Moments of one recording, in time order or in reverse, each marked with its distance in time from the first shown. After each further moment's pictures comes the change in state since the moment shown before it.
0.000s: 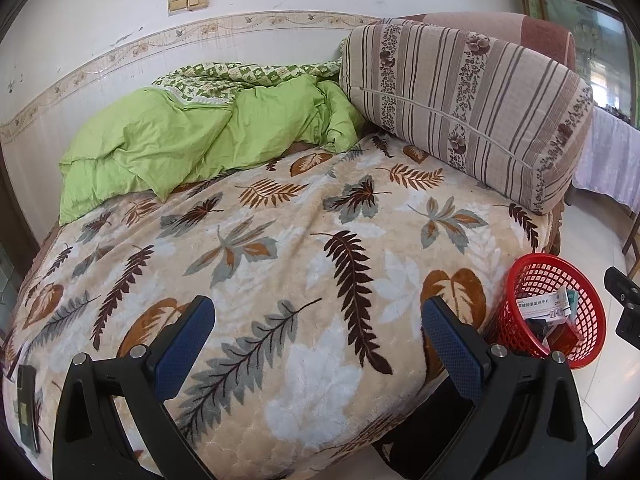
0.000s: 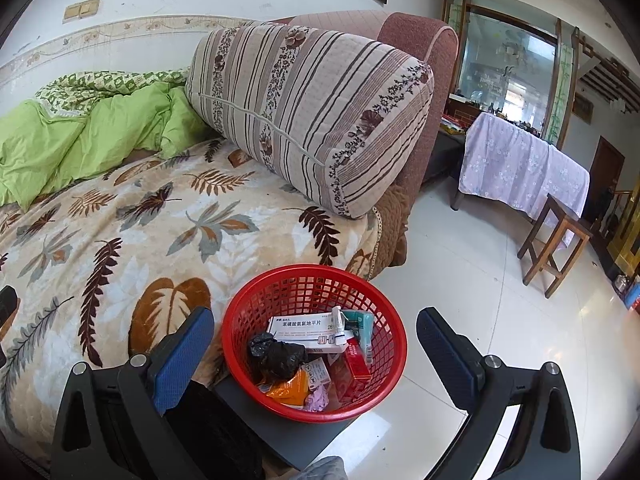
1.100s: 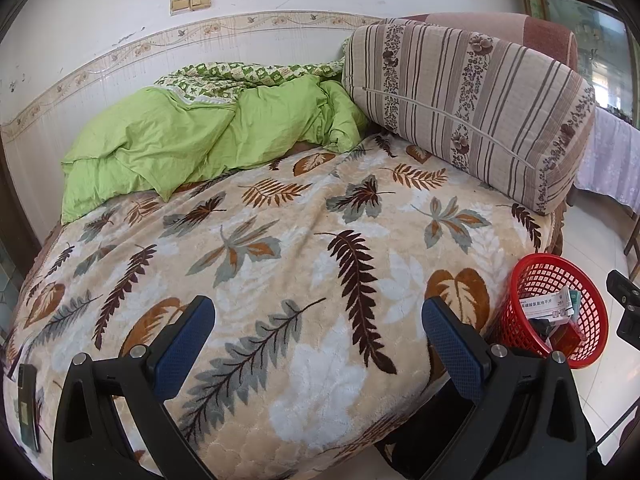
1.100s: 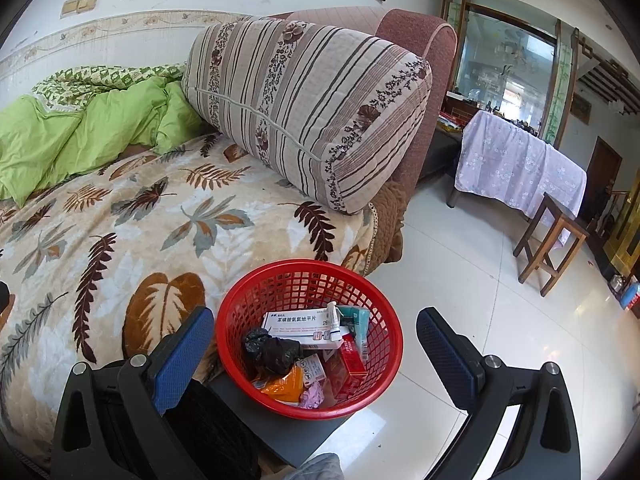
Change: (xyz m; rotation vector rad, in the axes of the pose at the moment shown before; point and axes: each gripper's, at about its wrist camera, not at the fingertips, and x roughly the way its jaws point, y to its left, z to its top) left arm 0.001 0.007 -0.002 -0.006 -0.005 0.005; right arm 0.001 0.000 -0.004 -0.004 0.012 -0.017
